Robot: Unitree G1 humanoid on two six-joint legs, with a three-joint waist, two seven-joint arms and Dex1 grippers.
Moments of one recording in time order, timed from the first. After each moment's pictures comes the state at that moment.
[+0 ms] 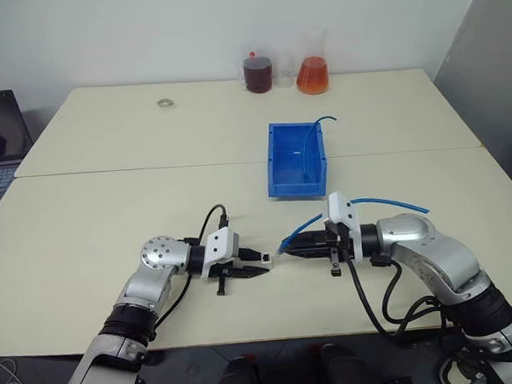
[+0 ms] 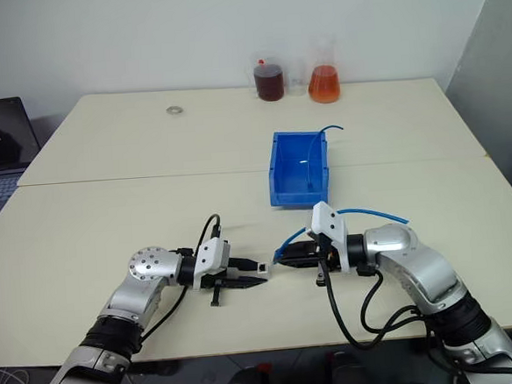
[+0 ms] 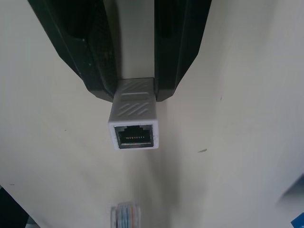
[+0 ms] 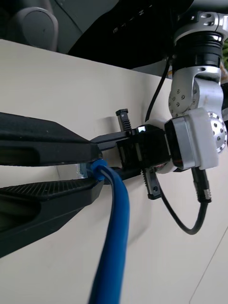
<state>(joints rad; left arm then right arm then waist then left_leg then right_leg) -0.45 0.54 -0.25 0.42 -0.19 -0.22 -1.36 -0.44 -0.54 0.32 -0.24 0.43 0.51 0.97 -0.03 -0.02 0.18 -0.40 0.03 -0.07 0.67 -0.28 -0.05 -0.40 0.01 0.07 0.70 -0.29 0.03</state>
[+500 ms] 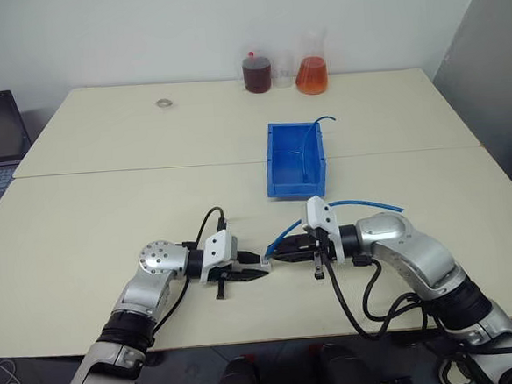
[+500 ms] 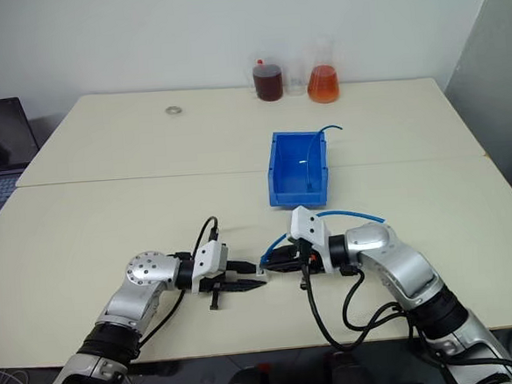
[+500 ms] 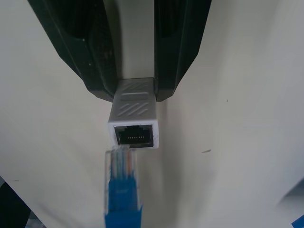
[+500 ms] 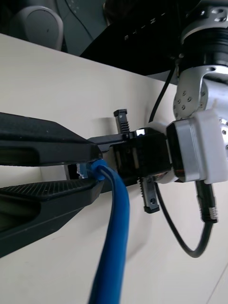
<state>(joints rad) -0.41 0.55 -0.23 0.37 -0.19 -0.20 -1.36 -0.50 -0.46 0.39 -0.17 0.35 0.51 0.98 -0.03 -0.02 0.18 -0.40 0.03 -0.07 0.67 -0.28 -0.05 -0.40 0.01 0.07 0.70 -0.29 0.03</state>
